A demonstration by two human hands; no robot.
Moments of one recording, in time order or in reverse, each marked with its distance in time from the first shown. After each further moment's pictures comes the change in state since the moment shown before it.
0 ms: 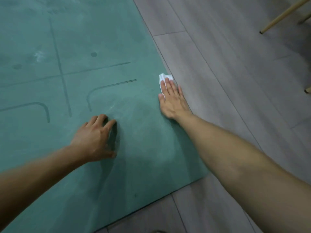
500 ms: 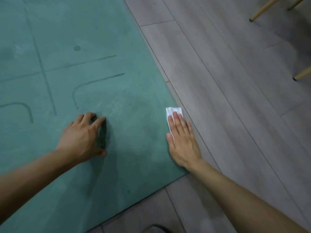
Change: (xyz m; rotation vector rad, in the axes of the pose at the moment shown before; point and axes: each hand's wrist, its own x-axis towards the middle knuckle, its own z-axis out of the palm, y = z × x) left_hand -0.001 0.005 0.007 0.022 0.062 -0.039; right_hand -0.175 0.030 0.042 -0.018 0.053 0.013
